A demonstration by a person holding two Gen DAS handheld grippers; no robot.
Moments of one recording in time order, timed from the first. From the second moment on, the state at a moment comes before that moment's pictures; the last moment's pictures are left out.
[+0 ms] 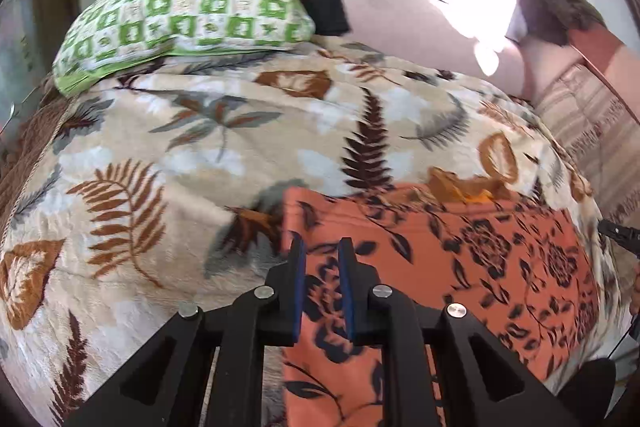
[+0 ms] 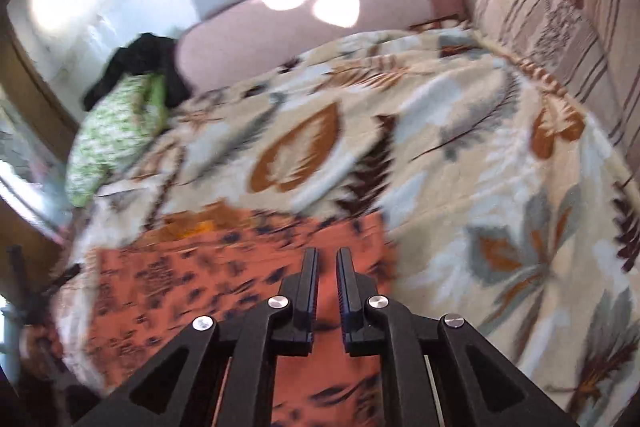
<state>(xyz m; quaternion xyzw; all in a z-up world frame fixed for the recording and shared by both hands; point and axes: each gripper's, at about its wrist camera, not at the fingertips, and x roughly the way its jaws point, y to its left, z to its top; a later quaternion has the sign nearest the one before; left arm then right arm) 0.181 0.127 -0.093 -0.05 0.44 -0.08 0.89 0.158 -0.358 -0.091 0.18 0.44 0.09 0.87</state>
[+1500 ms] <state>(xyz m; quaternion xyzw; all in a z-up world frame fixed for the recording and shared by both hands) 0.063 0.132 -0.132 -0.08 0.48 -0.05 0.87 0.077 -0.354 -0.140 0.34 0.48 0.13 0.80</state>
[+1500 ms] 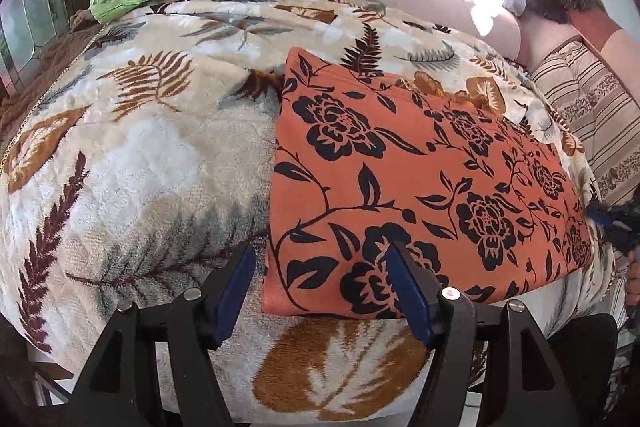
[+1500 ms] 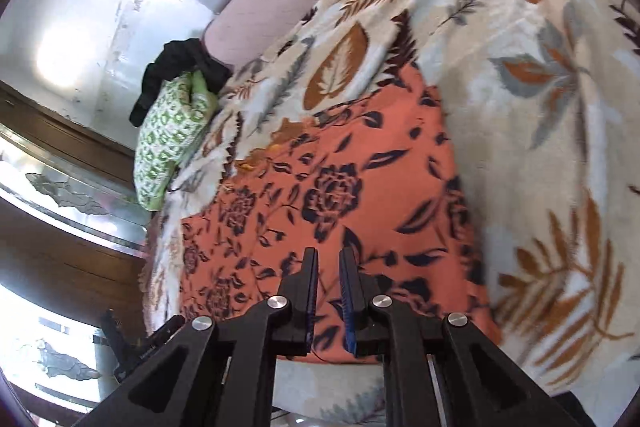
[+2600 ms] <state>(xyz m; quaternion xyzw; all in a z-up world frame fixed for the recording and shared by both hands) 0.107 0.069 -0.138 -0.07 0.48 -0.08 0.87 0.120 -0.364 -0.134 0.37 0.44 0.09 0.81</state>
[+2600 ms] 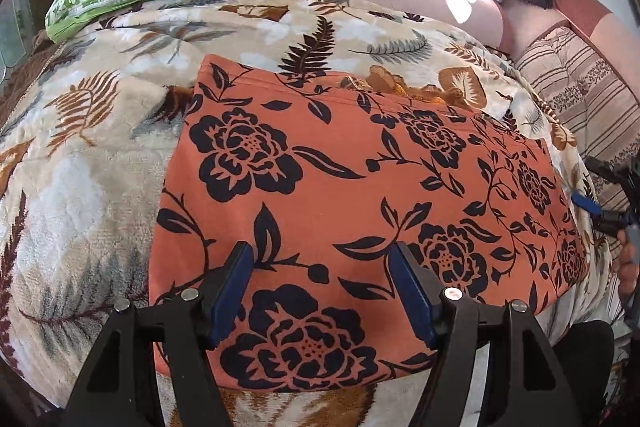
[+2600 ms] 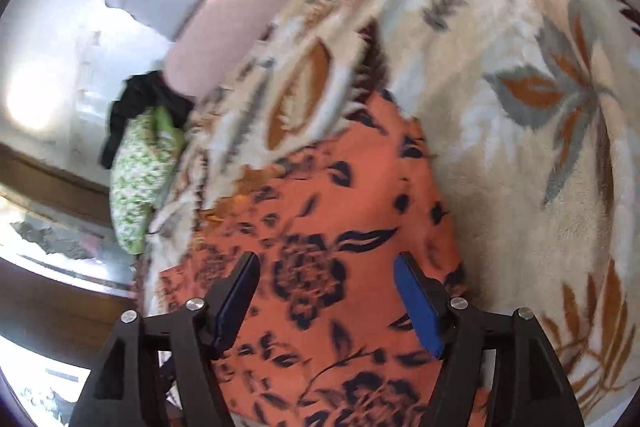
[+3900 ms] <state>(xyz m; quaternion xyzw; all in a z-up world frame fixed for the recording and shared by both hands) 0.076 0.029 -0.108 -0.05 0.47 -0.06 0.88 0.007 -0.377 -0.203 0.56 0.39 0.04 0.73</state>
